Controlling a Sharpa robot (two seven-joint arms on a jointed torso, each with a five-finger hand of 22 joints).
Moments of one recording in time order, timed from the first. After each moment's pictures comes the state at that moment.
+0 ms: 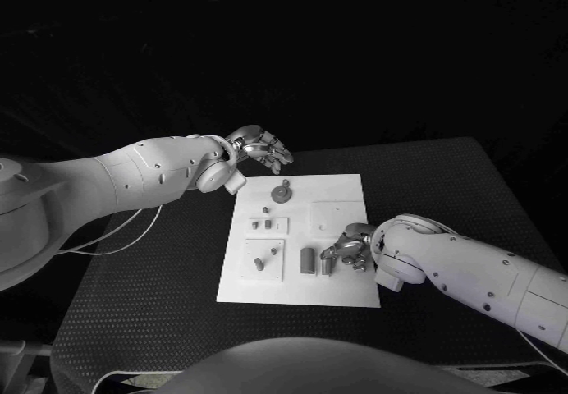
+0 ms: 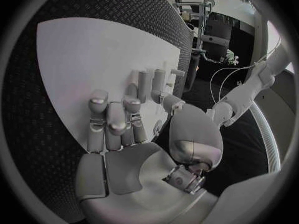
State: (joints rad) left arm 1.21 -0.72 -0.12 1.01 -0.51 -0.05 0.23; left_hand 1.04 -0.06 0.43 -0.28 0.05 0.84 0.18 0.35 0.40 1.13 0.14 0.07 0.25 0.95 0.08 0.55 0.61 0.04 1.07 -0.02 0.08 0.89; right arm 1.08 -0.41 -0.15 1.21 -0.95 0.08 -0.47; right_hand 0.79 -0.22 0.65 0.00 0.40 1.06 0.08 0.20 0.71 1.20 -0.03 1.08 1.06 1.29 -0.13 1.40 1.05 0.22 1.17 -0.05 1.03 1.31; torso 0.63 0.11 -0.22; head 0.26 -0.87
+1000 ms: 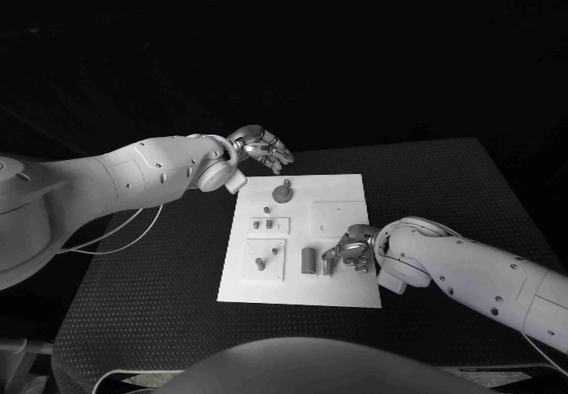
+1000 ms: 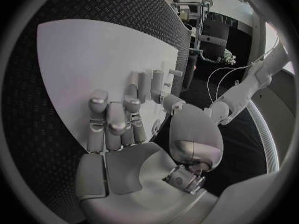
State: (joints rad) left arm 1.21 -0.73 -0.12 1.01 -0.51 -0.05 0.23; left_hand 1.04 -0.06 0.43 -0.28 0.05 0.84 0.18 0.35 0.40 1.13 0.14 0.07 0.25 0.95 0.08 0.55 0.62 0.05 1.07 -0.02 0.08 0.89; right arm 1.08 -0.43 -0.15 1.24 -0.95 0.07 -0.44; right_hand 0.79 -0.22 0.65 0.01 0.40 1.05 0.09 0.19 0.71 1.20 -0.02 1.08 1.06 1.28 -0.13 1.39 1.04 0.22 1.17 -0.05 1.03 1.31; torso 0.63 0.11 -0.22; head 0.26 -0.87
